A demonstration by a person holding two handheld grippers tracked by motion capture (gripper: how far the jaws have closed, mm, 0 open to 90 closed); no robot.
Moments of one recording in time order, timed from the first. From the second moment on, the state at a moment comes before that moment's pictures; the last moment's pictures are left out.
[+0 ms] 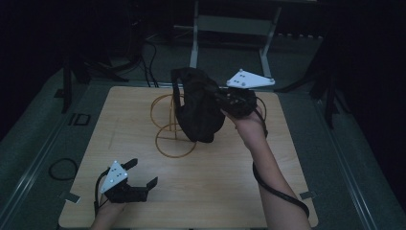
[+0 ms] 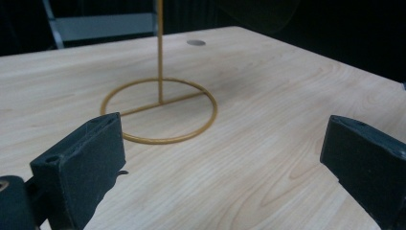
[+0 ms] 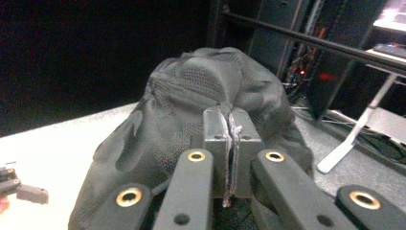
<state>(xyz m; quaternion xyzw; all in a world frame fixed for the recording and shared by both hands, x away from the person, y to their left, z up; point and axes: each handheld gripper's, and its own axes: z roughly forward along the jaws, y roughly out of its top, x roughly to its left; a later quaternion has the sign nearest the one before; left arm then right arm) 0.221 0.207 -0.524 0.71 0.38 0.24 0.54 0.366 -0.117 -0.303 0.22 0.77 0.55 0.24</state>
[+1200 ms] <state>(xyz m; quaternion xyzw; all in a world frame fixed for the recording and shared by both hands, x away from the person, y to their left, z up) 0.223 0.207 -0.531 0.71 0.38 0.23 0.55 0.403 -0.031 -0.345 0.23 0.81 0.51 0.18</state>
